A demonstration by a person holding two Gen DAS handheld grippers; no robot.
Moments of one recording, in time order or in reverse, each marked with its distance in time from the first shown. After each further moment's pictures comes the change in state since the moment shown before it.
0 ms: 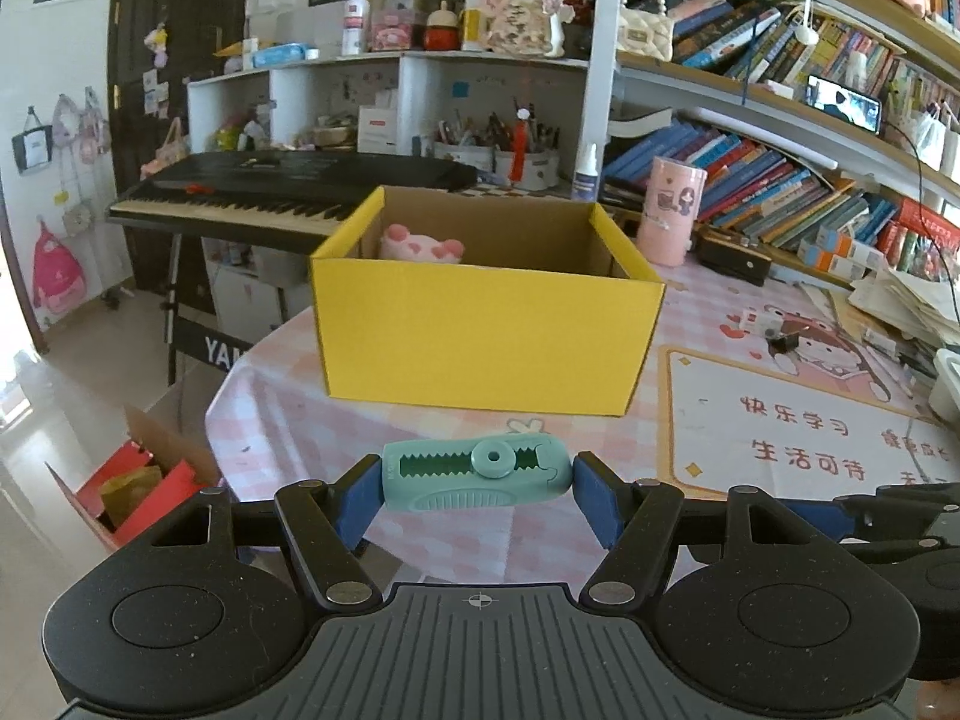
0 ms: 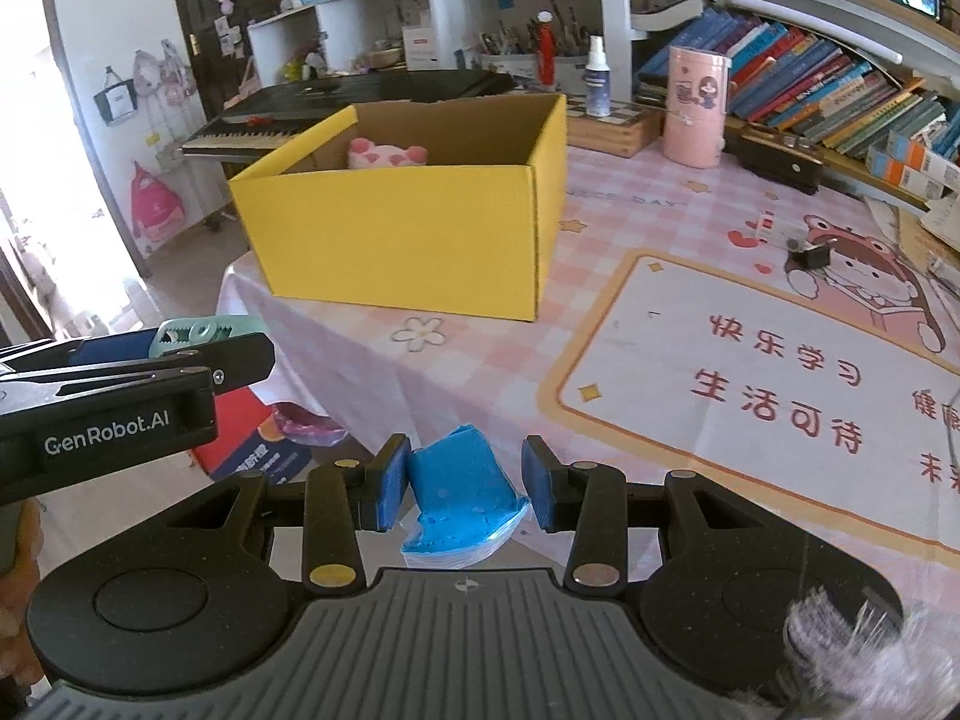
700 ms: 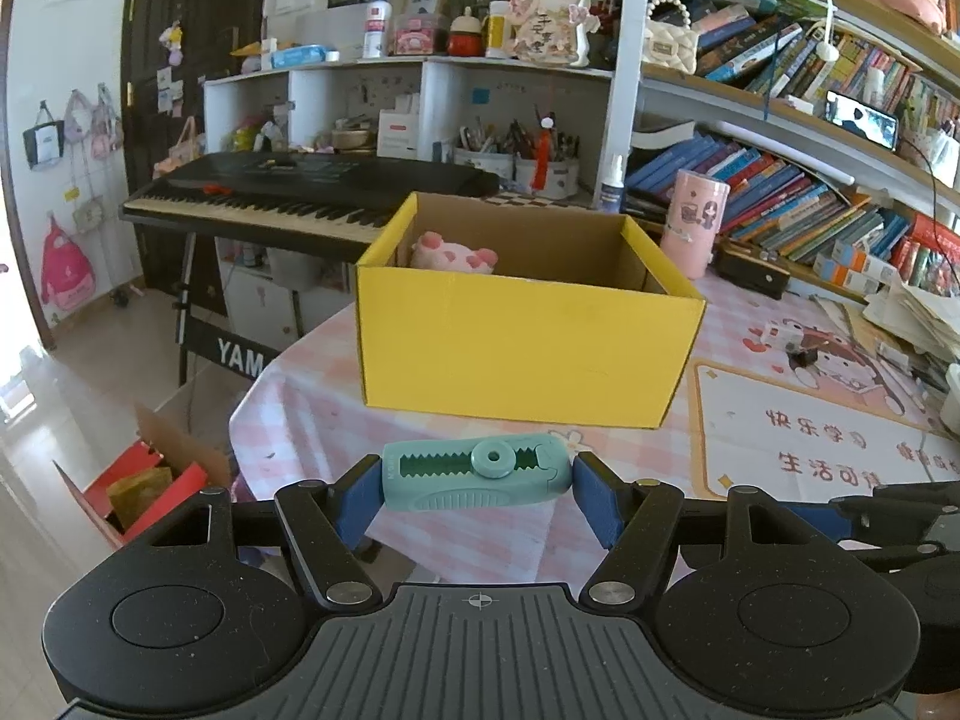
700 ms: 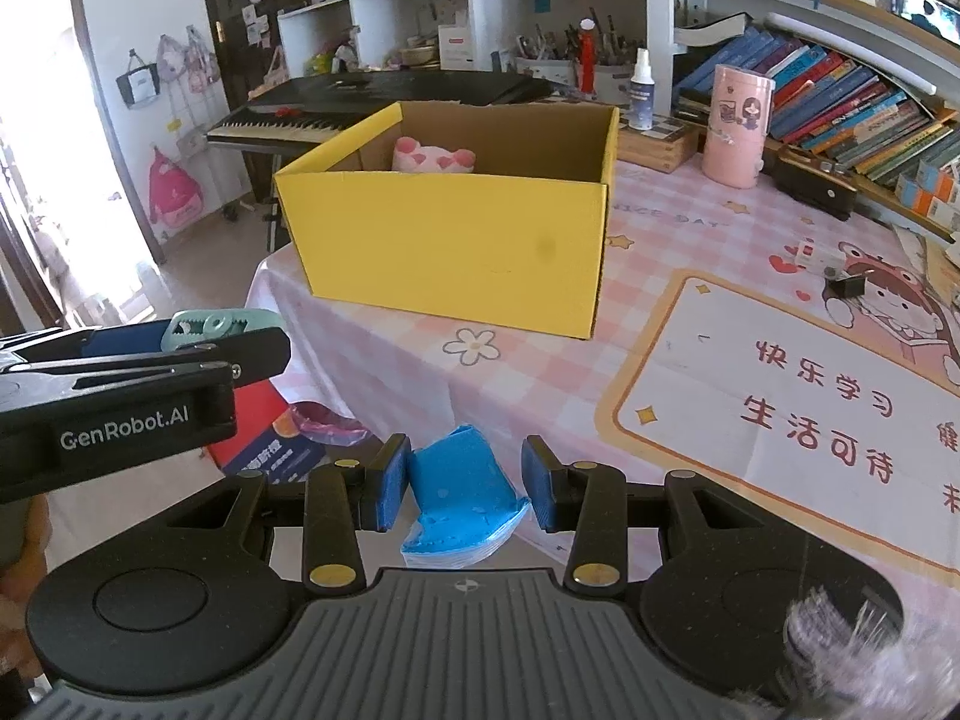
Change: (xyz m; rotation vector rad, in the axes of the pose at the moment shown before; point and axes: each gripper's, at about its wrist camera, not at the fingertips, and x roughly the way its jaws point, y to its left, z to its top) left arm 0.001 0.027 0.005 -0.020 -0.013 0.012; right arm 0.009 0.031 0.009 -0.050 0.004 0.018
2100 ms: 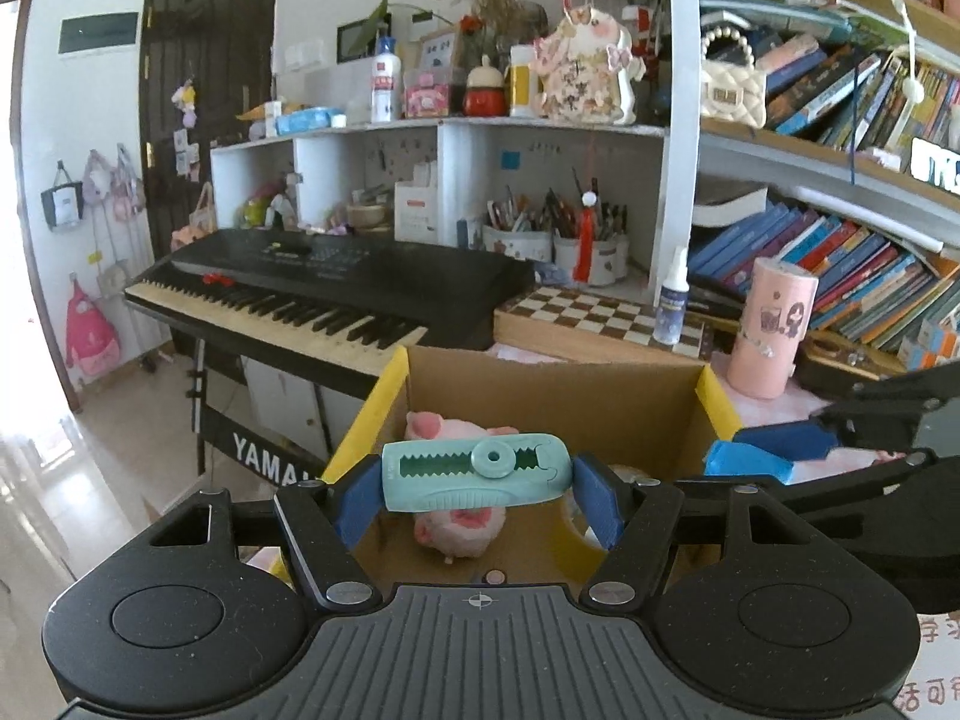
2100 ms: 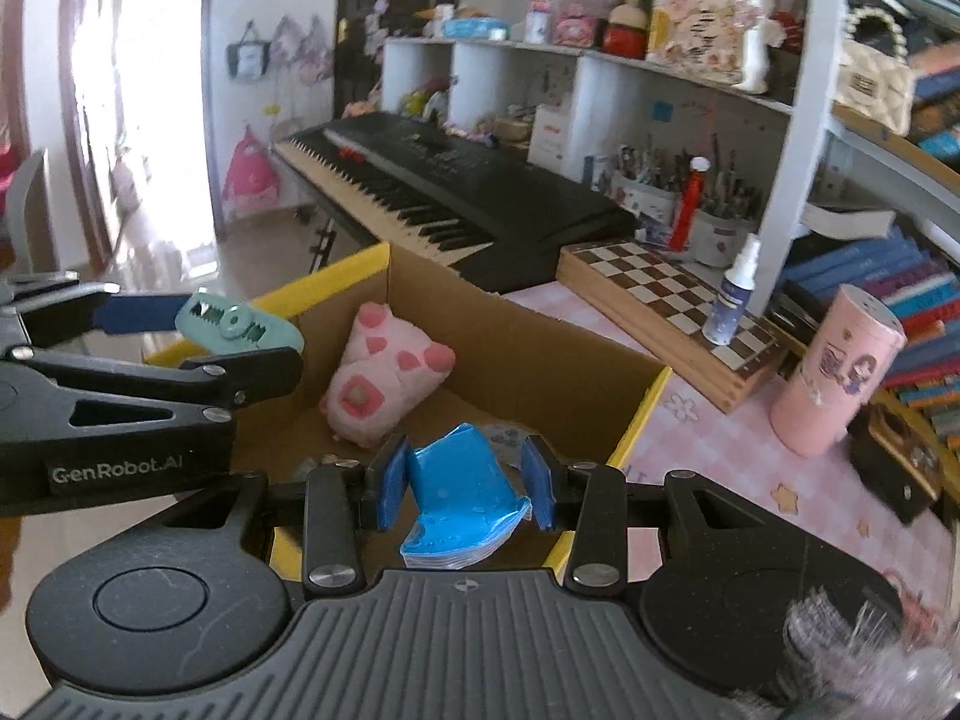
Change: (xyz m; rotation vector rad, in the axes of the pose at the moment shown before) left arm 0.124 -0.027 0.121 0.021 -0.096 0.109; right arm 0.111 -0.063 0.180 -0.347 -0.092 0.124
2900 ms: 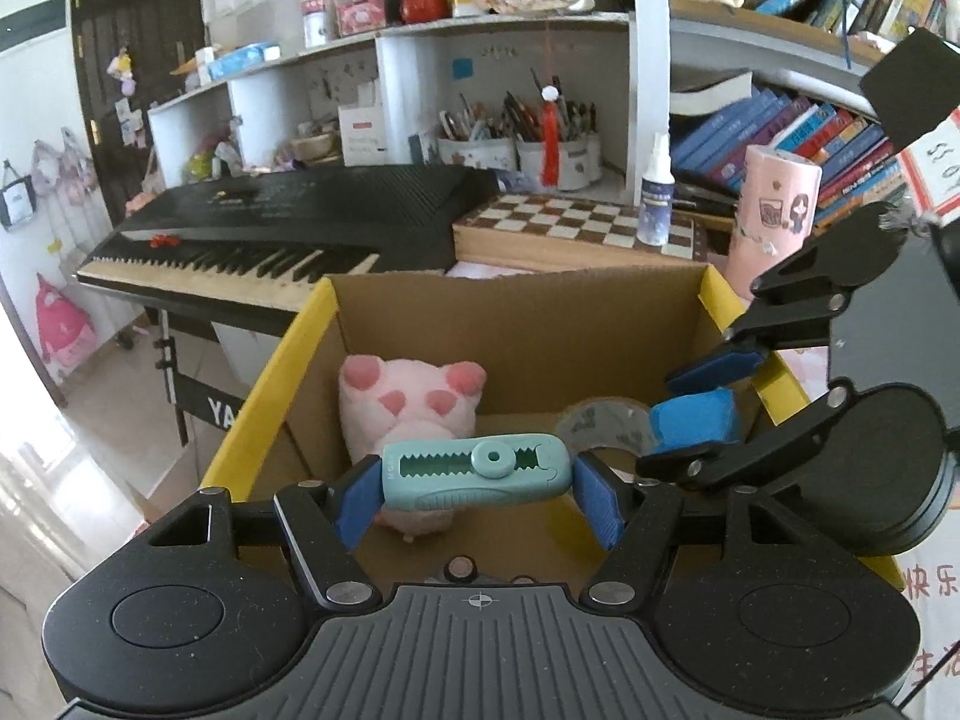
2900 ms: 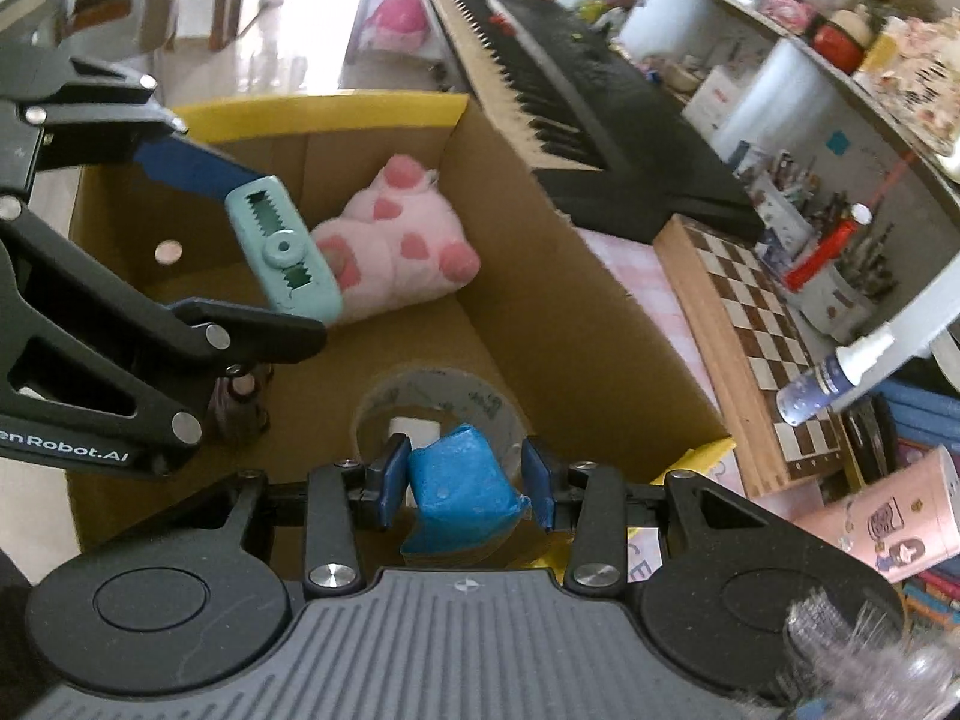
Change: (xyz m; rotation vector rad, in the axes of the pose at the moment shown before) left arm 0.061 -0.025 -0.005 0.105 0.169 -0.031; right arm 0.093 -0.020 0.007 -0.459 0.219 0.125
